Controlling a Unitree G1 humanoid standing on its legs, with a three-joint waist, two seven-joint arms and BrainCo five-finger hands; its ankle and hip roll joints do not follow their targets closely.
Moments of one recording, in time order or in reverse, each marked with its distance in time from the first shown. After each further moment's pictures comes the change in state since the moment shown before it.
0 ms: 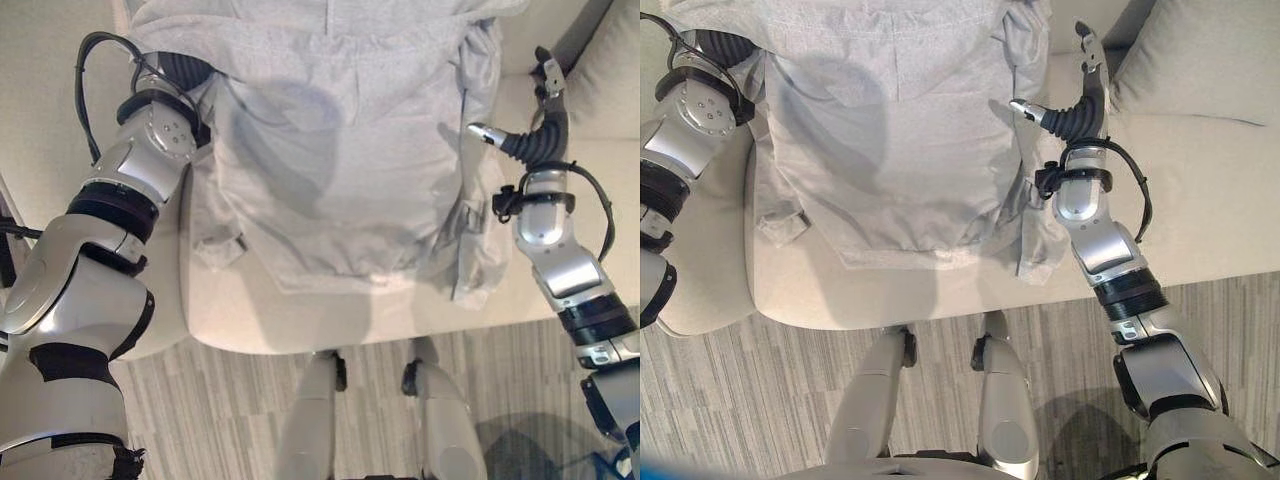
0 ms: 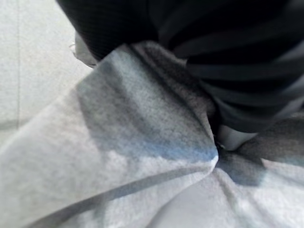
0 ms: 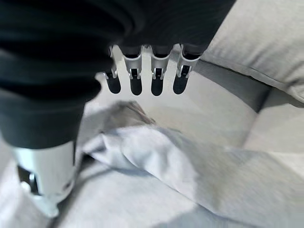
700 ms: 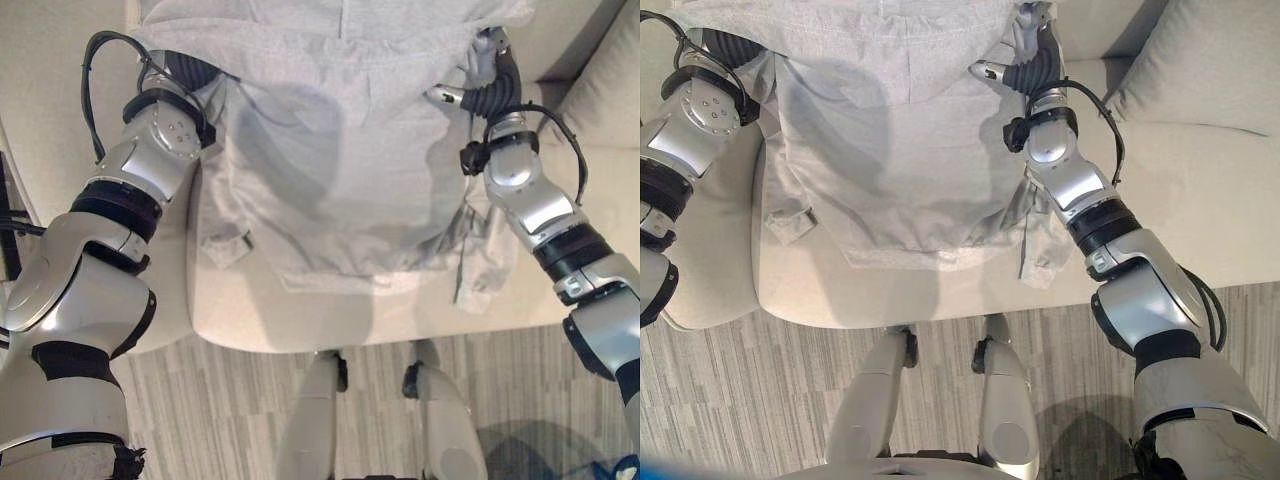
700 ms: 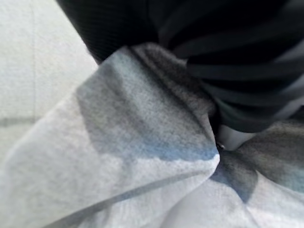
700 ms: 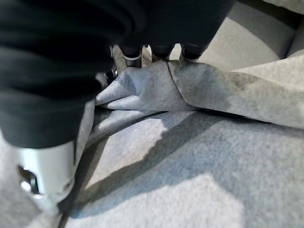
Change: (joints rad) left arm -0.011 -0.008 -0.032 0.000 -0.042 -0.001 -0.011; right arm -0.407 0.043 0.272 0.405 0.248 0.001 0.057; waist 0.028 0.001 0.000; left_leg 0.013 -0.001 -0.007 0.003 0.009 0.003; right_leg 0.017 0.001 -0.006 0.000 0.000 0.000
